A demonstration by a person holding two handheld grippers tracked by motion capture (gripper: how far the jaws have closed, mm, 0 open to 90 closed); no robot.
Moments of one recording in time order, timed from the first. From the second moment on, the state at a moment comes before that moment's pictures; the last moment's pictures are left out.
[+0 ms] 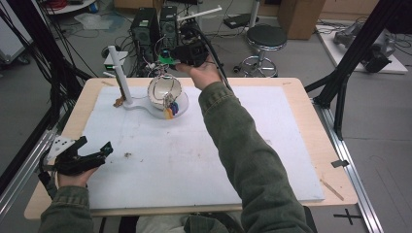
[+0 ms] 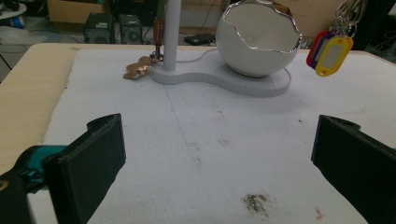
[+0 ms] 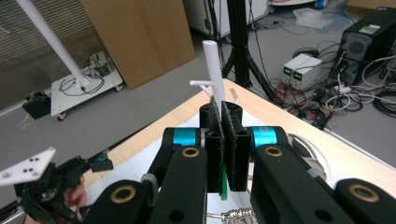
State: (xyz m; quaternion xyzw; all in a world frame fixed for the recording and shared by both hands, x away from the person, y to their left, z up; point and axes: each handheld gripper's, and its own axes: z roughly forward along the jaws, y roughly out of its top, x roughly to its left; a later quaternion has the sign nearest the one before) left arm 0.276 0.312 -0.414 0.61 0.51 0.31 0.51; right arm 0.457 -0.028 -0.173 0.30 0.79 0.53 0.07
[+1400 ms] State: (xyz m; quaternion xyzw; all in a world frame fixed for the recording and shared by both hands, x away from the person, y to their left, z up) left arm 0.276 0.314 -0.414 0.61 0.51 0.31 0.52; right arm 0.504 0.100 -0.170 0.31 0.79 0.52 0.03
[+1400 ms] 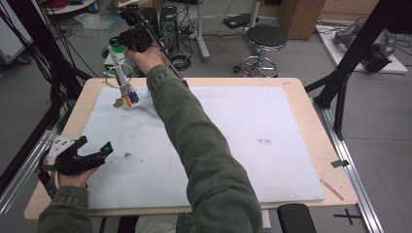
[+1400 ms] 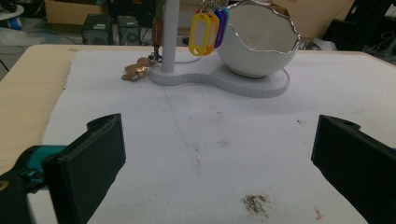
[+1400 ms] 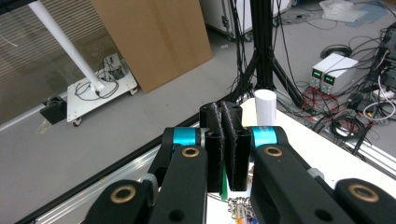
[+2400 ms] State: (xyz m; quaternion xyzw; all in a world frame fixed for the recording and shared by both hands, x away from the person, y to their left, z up) left arm 0.275 0.315 -0.414 0.60 0.51 0.31 0.53; right arm 0.537 0.129 -0.207 0.36 0.77 0.52 0.02
